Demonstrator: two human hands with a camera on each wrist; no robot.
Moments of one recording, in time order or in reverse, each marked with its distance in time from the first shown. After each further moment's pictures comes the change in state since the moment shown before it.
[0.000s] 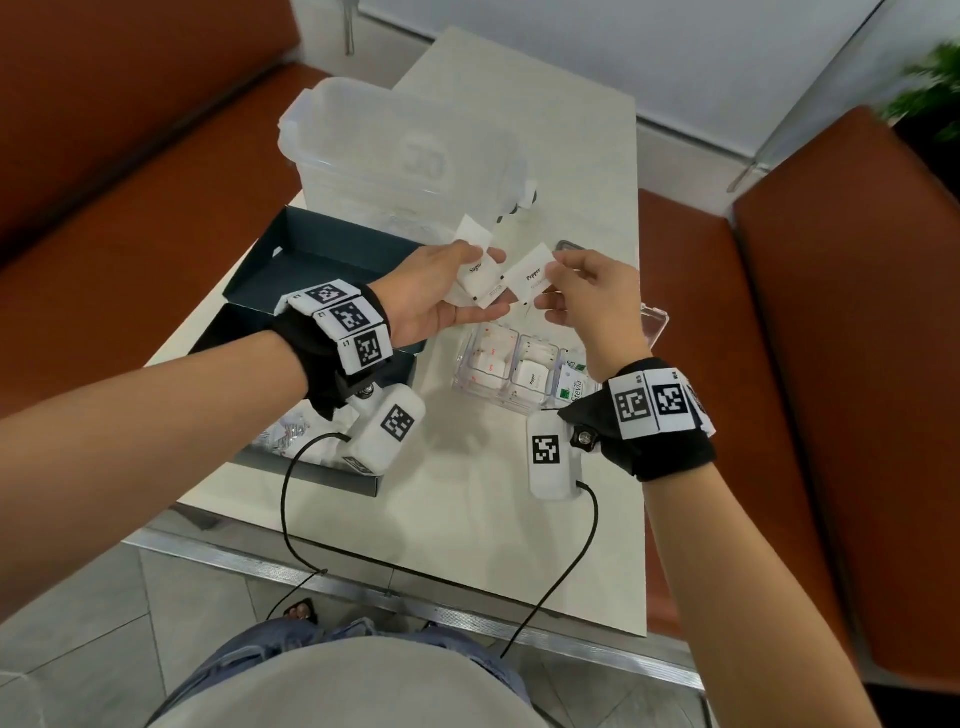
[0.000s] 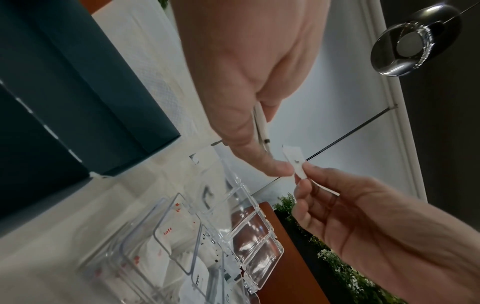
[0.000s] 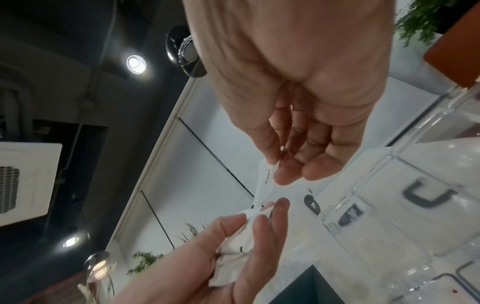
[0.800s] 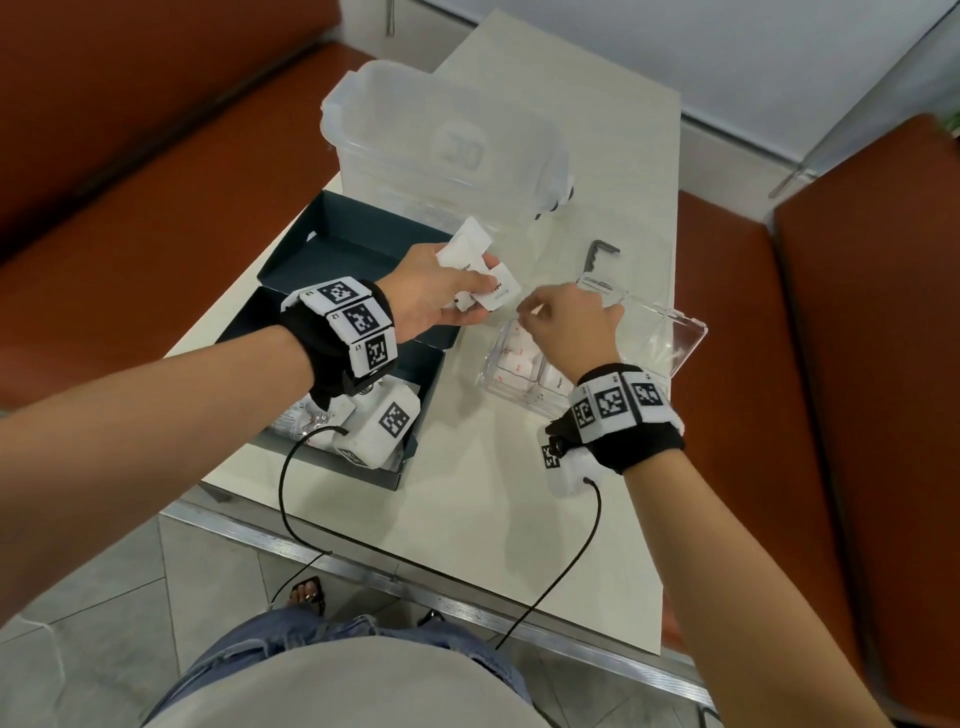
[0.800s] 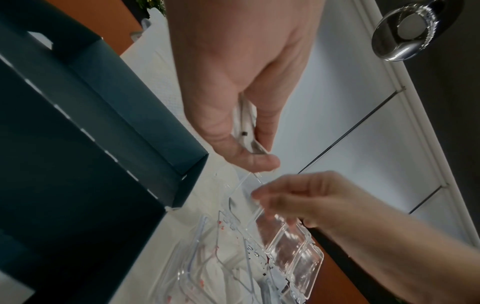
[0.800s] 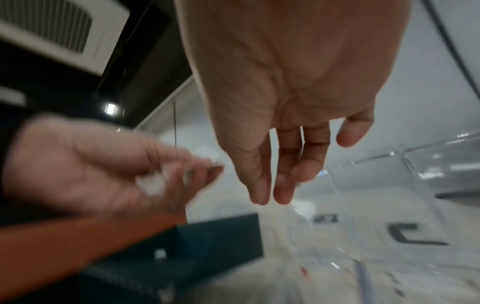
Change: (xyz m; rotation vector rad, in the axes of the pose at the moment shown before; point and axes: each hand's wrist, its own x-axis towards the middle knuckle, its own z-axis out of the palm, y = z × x) left_hand -0.001 -0.003 -0.034 0.252 0.139 0.073; right_hand 0.022 0.040 0.039 -1.030 -0.153 -0.315
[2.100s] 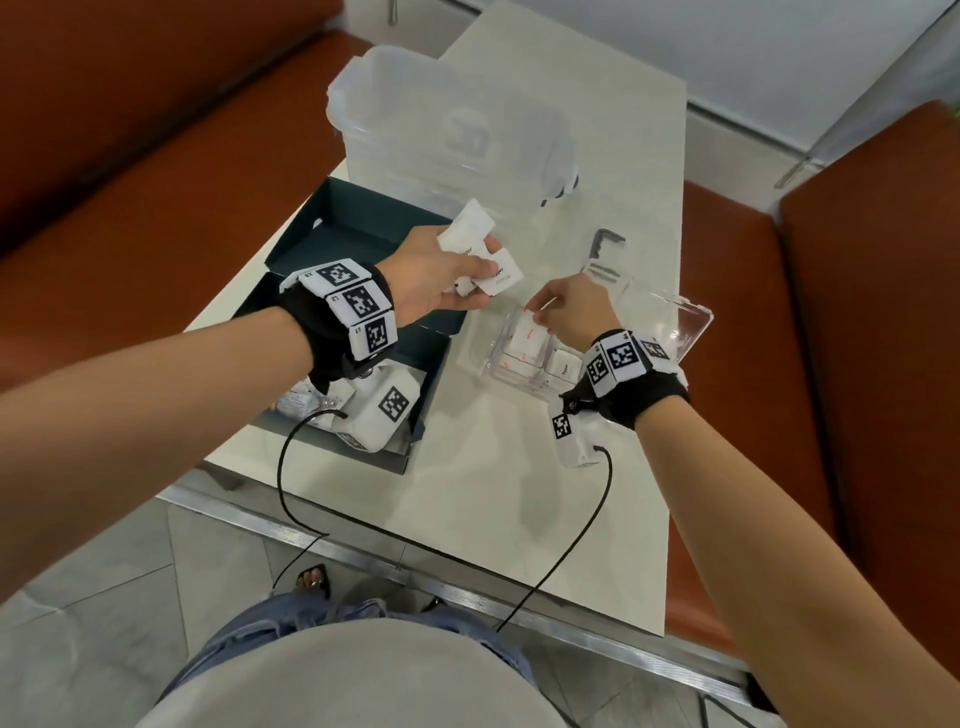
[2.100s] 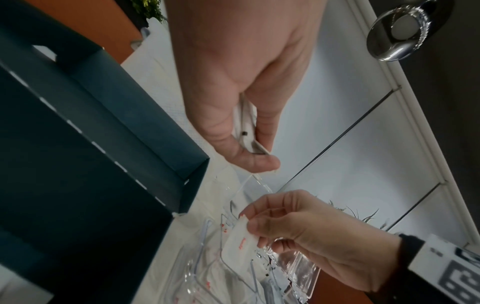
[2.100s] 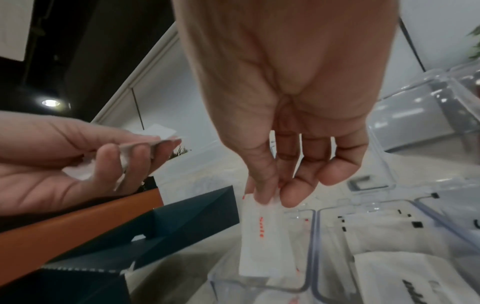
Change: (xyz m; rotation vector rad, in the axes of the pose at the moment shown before) left_hand -0.010 0.005 -0.003 0.012 -0.013 0.016; right_hand 0.019 0.017 0.008 0.287 -0.221 0.113
